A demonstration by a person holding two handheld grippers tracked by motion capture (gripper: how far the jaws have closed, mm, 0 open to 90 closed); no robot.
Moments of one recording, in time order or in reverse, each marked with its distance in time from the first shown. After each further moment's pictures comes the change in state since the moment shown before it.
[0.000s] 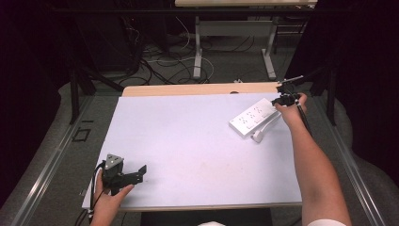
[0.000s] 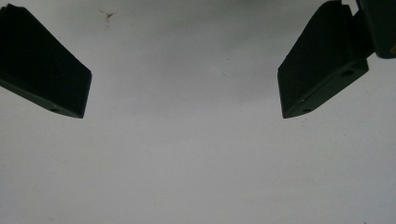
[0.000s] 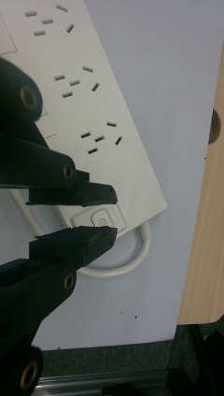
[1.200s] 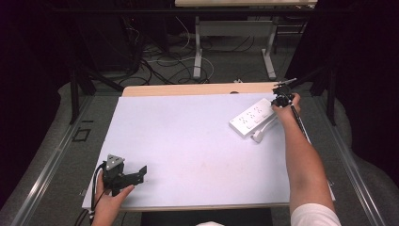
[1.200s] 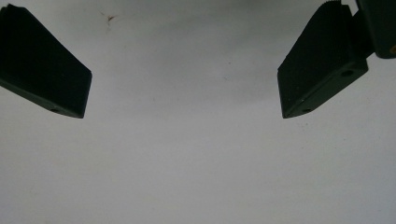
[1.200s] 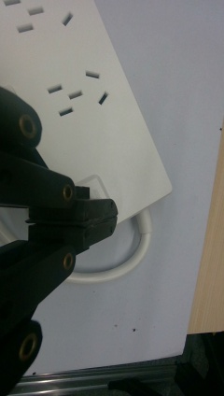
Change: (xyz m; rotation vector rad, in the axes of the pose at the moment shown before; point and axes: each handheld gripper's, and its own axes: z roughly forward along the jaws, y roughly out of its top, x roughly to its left) left arm -0.003 -0.002 0.001 0.002 0.014 -0.013; right arm -0.006 -0.001 0.043 0.025 -0.042 0.012
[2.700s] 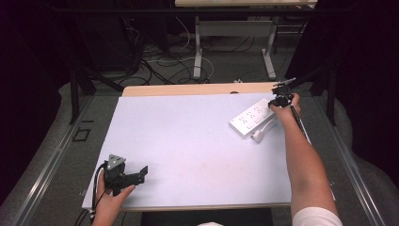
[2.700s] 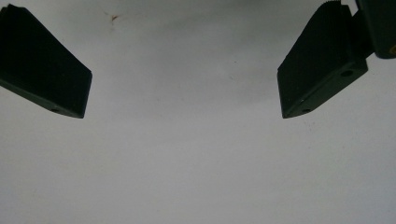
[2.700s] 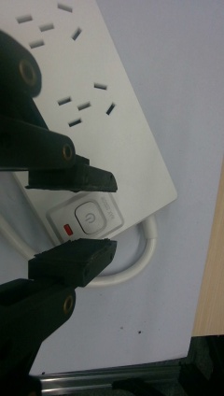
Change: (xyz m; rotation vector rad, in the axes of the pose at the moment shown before) left arm -0.002 0.001 0.001 0.011 -0.011 0.011; right arm 0.005 0.000 -0.006 0.021 0.001 -0.006
